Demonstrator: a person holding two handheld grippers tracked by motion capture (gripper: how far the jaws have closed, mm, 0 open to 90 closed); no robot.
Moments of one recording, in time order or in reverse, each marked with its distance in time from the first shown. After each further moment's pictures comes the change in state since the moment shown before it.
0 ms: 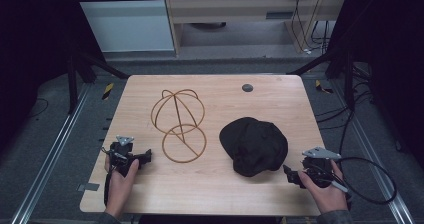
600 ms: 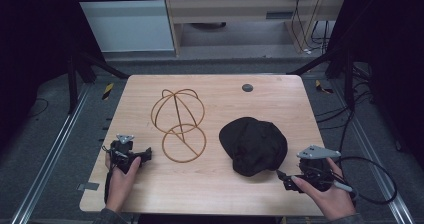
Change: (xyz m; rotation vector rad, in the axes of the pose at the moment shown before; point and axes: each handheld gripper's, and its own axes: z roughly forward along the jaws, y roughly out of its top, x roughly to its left) left arm 0.001 0.003 0.003 0.000 0.011 -0.012; right arm 0.028 0.027 -0.039 0.010 0.129 -0.135
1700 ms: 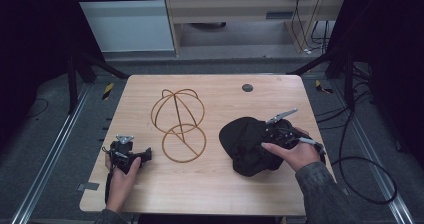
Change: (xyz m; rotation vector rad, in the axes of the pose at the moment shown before) left arm -0.002 -0.001 -0.001 0.000 0.019 -0.018; right arm -0.005 0.087 0.073 0.210 0.083 -0.030
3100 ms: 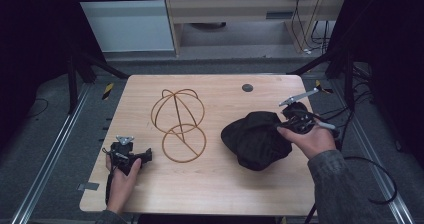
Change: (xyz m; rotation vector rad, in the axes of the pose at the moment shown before) left arm -0.002 -0.002 -0.002 0.000 0.005 -0.006; right arm -0.022 0.029 -0.057 -0.098 0.148 0.013
